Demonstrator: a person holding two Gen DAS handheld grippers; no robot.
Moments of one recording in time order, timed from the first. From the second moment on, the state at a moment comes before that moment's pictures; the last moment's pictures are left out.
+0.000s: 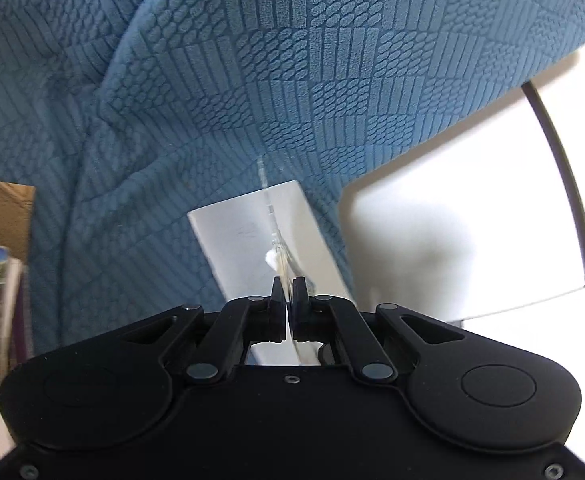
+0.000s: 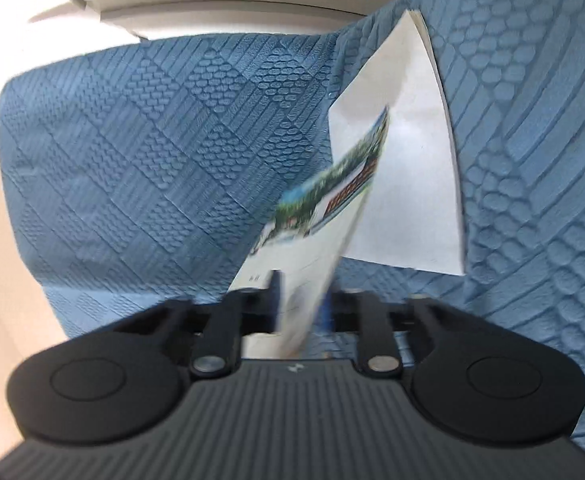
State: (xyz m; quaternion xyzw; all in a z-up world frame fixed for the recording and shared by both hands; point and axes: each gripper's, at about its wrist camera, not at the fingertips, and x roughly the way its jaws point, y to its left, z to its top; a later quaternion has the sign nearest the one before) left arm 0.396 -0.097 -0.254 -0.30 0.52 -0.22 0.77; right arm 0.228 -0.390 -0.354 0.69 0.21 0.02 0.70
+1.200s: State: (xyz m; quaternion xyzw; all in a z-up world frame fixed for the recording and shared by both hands) left arm 0.229 0.018 -0.096 -0.24 0.41 -0.19 0.86; right arm 0.179 -0.277 -0.151 0.41 0.28 0.12 0.86
